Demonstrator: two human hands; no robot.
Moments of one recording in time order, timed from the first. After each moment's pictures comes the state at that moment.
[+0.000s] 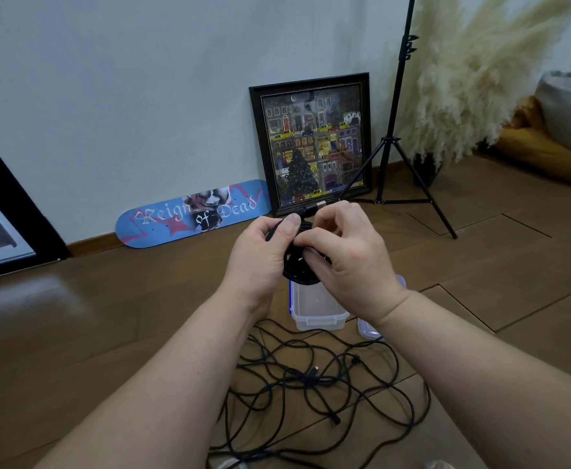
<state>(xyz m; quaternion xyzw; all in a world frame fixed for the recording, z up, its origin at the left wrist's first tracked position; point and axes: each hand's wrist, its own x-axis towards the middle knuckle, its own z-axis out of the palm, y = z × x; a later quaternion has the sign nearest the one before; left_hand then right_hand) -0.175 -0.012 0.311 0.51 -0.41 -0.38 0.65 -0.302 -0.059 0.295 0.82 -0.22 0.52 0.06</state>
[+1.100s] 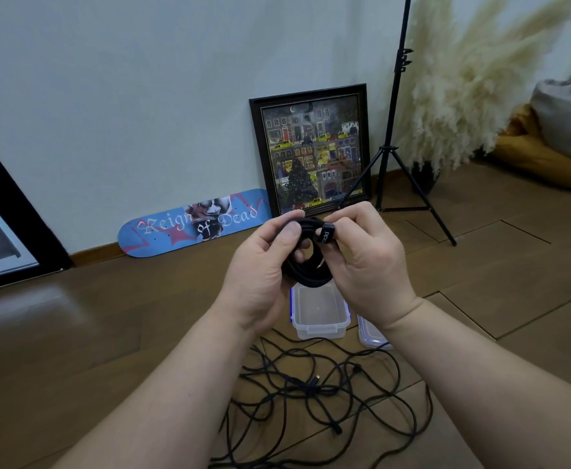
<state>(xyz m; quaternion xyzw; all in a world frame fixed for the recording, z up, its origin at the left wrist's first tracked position) -0.187 0.010 0.332 0.39 -0.39 -0.50 0.67 -0.315 -0.054 0.307 0.77 -0.24 0.58 0.04</state>
